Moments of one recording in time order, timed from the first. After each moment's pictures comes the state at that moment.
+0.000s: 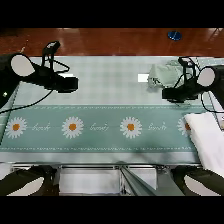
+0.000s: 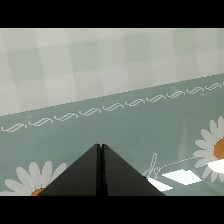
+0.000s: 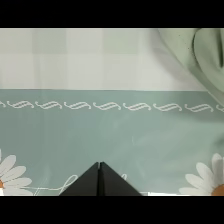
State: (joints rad) left arm -0.26 -1.21 1.21 1.30 -1.15 -1.66; right arm 0.14 -1.18 1.08 -1.53 1.21 1.74
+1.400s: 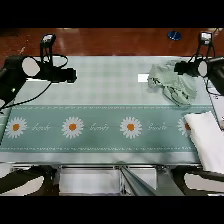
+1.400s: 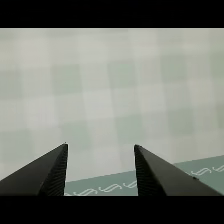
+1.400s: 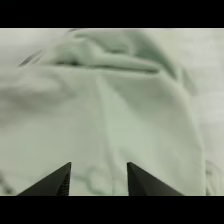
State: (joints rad) left arm -0.22 -1.29 1.21 1.44 -0.88 -1.65; right arm -0.03 -1.46 1.28 -1.86 0.70 1.95
